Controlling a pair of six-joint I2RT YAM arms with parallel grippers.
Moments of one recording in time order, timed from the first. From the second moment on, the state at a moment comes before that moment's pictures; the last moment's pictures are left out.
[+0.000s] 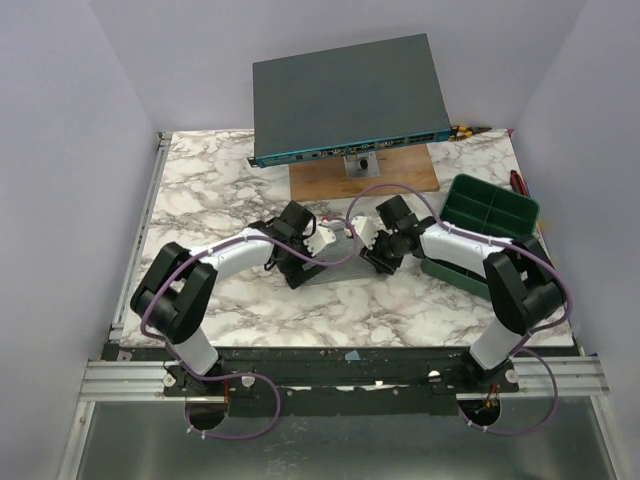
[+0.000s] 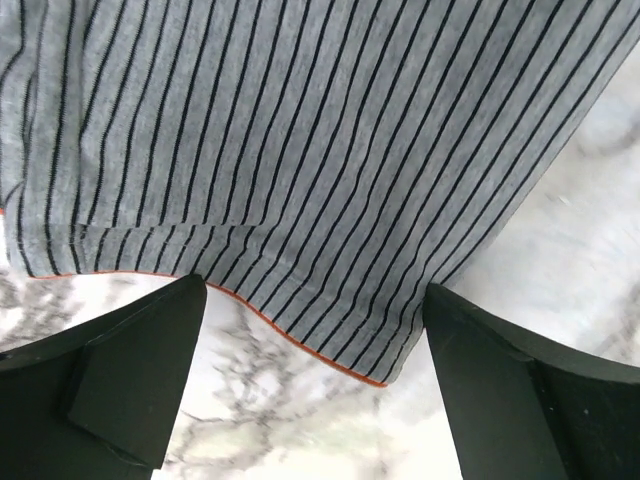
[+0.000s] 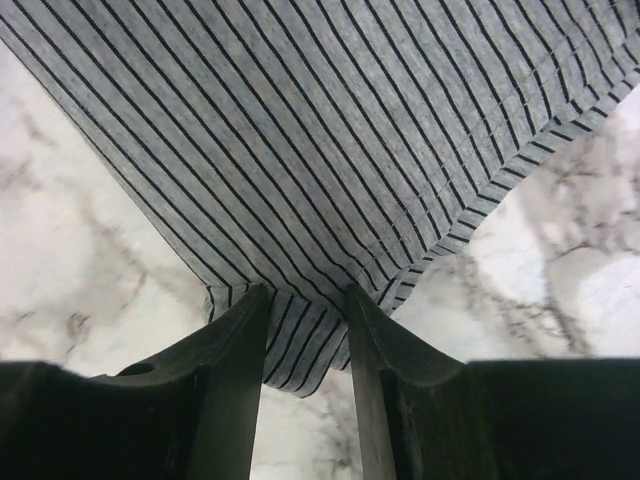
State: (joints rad) left arm -0.60 1.67 0.99 -0.44 0.07 0.45; right arm 0.54 1.69 0.98 -0.38 -0.20 -0.61
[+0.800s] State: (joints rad) left arm -0.64 1.25 0.82 -0.61 0.26 0.48; right arm 0.66 1.37 0.91 -0.53 -0.17 -0.44
